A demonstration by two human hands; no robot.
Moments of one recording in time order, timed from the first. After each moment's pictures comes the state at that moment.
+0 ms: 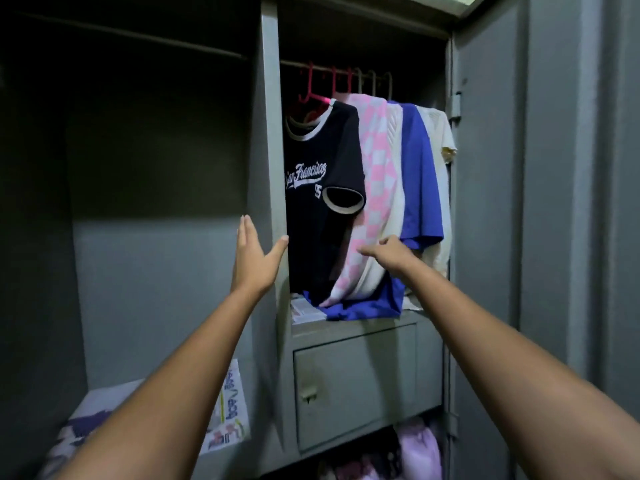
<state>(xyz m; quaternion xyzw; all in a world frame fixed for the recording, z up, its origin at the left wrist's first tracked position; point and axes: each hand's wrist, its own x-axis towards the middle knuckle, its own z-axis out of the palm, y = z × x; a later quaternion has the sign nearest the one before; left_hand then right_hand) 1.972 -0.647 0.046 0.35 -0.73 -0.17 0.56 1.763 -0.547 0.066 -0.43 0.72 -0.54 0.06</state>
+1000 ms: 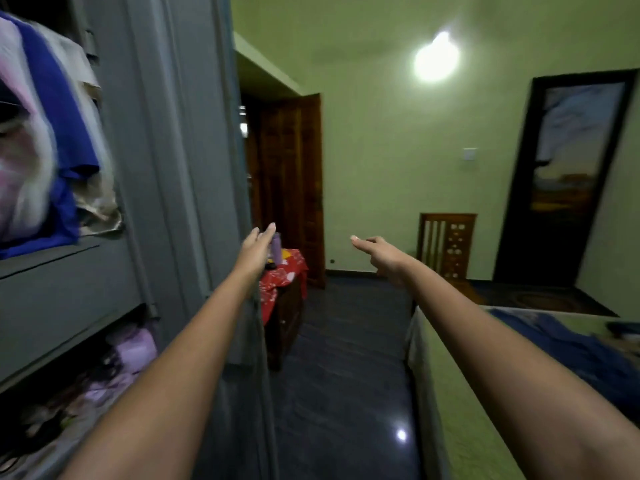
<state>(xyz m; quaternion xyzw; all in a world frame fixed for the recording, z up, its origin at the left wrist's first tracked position) 1.851 -0.164 -0.061 0.05 -0.75 -0.63 0.21 1.803 0.063 -0.069 -0.08 0.80 -0.59 0.03</state>
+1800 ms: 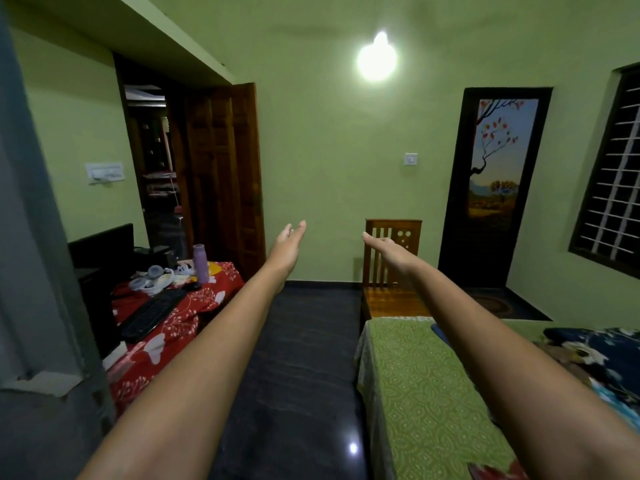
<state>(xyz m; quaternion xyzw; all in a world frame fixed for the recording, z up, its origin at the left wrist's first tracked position) 1.578 0.017 -0.088 -0.07 -0.75 -0.66 0.09 1.594 0.225 -0.087 0.00 0.83 -0.55 -0.04</state>
